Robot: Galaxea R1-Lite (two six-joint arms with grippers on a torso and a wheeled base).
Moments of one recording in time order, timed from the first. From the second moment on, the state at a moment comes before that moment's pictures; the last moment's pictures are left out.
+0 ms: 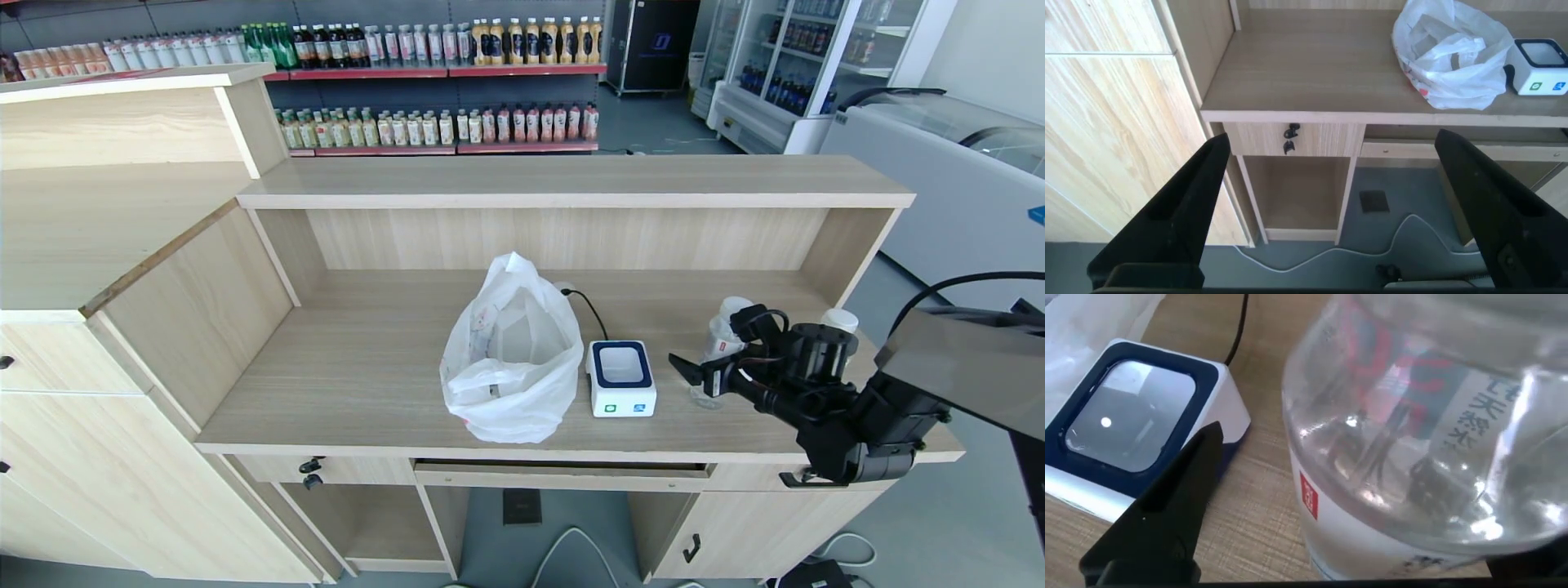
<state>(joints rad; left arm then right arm) 0.00 0.00 0.00 0.00 -0.02 0.00 0.09 2.38 -0.92 -1.29 0.26 -0.15</state>
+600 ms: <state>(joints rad) 0.00 0.00 0.00 0.00 -0.02 0.00 0.09 2.38 -0.94 -1.29 0.26 -0.16</state>
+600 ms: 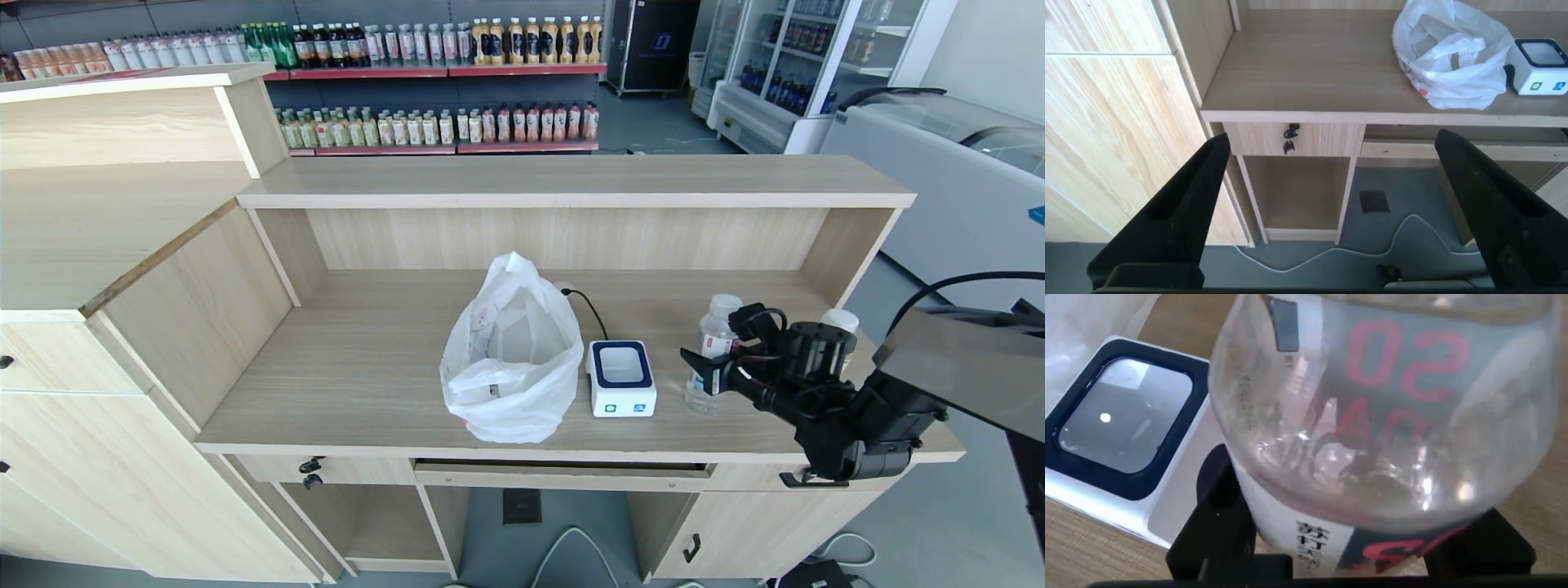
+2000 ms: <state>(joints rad) 0.00 0.00 0.00 0.00 -0.02 0.00 0.10 1.31 -0.90 -0.58 1.00 0.72</state>
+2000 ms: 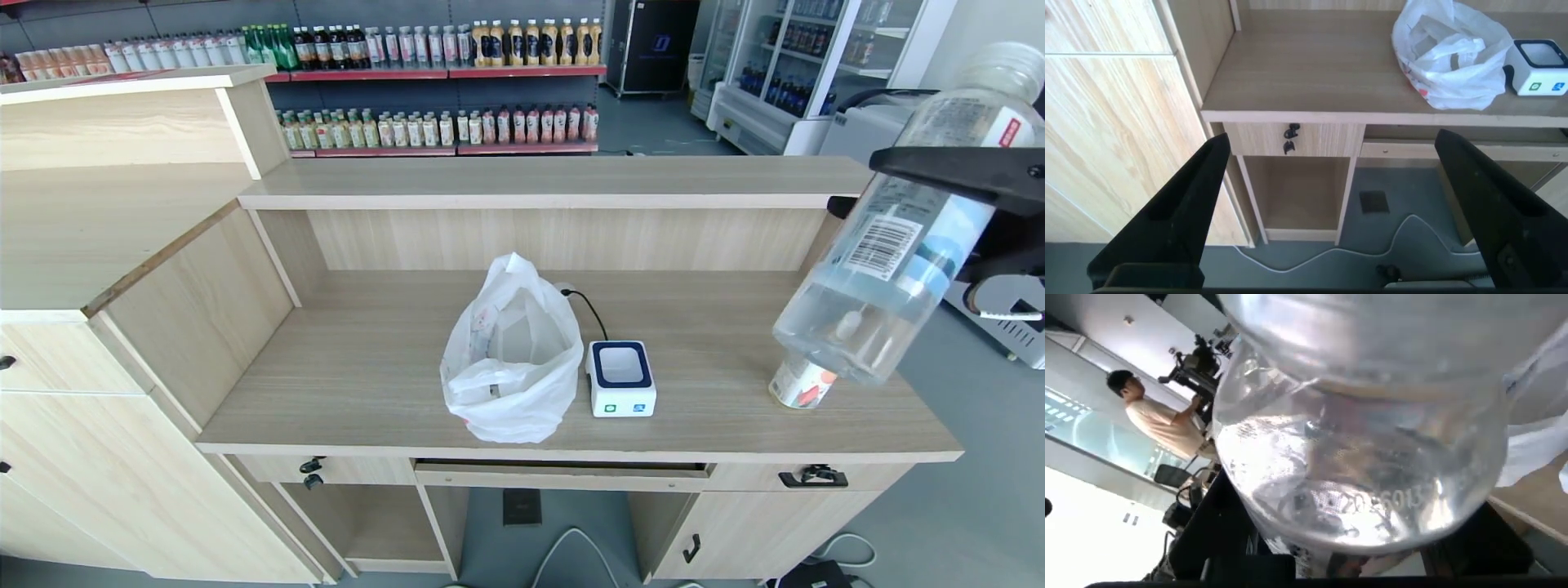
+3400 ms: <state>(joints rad) 0.00 0.00 0.00 0.00 -0.02 0.00 0.33 1.26 -0.83 -0.81 1.17 0.69</state>
